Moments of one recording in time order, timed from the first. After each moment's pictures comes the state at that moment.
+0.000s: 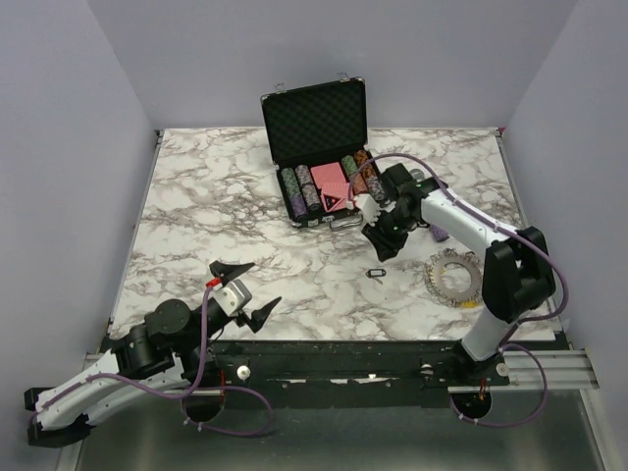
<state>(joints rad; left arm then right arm) -1.13 0.07 0.45 -0.41 -0.27 0.18 0.47 1.73 1.30 -0.93 -0.35 -0.60</state>
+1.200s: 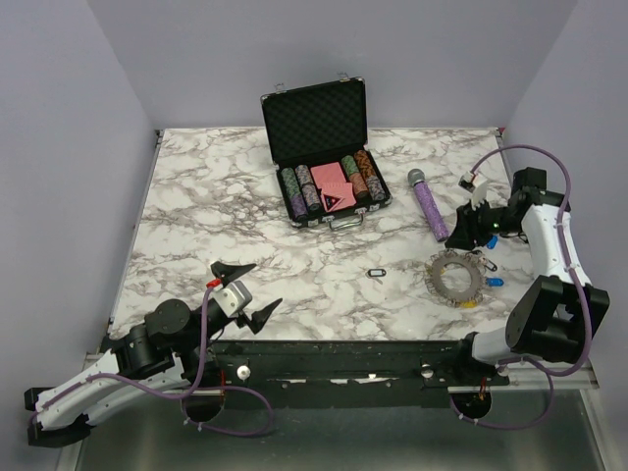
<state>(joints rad) -1.13 0.07 0.45 -0.41 -0.25 0.18 -0.28 1.42 1.16 -1.05 -0.76 -0.80</state>
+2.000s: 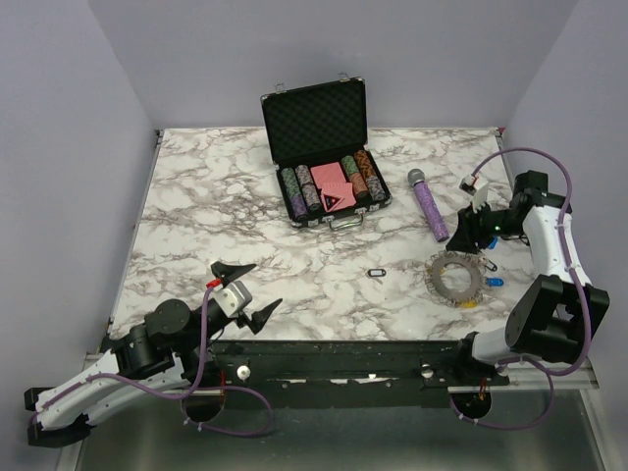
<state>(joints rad) -1.13 0.07 0.45 -0.41 -0.25 0.18 -0.31 1.42 1.14 -1.07 -0.77 -0.86</state>
